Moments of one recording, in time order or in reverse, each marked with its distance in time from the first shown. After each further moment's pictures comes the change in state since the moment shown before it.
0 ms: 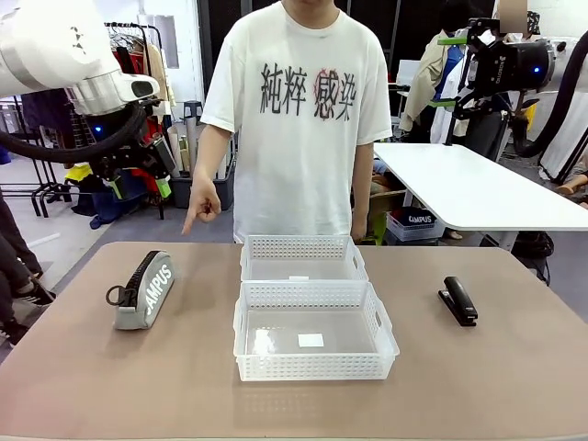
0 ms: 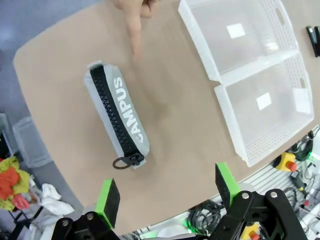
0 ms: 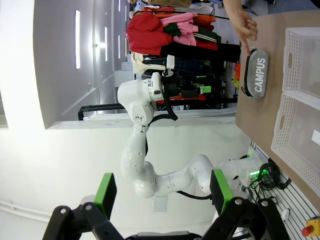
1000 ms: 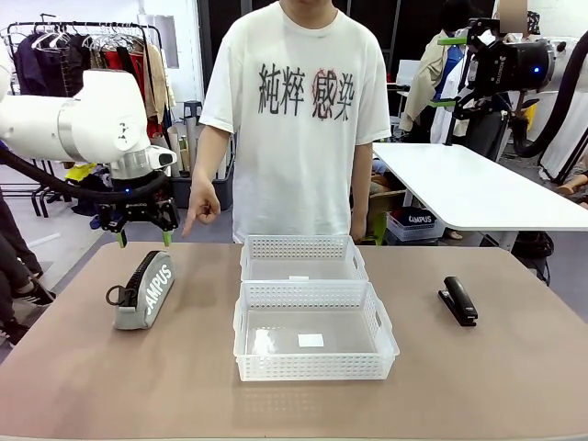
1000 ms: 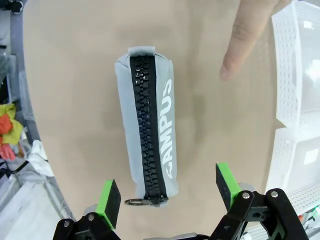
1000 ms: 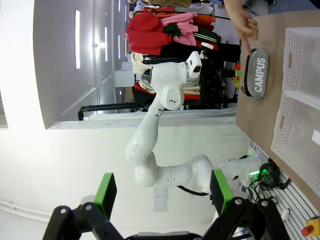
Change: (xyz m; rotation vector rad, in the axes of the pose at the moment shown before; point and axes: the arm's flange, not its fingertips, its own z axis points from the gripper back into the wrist) left arm 0.030 0.038 -0.135 0.158 0.108 0.294; right arm 0.000 0.000 0.000 0.000 0.000 0.000
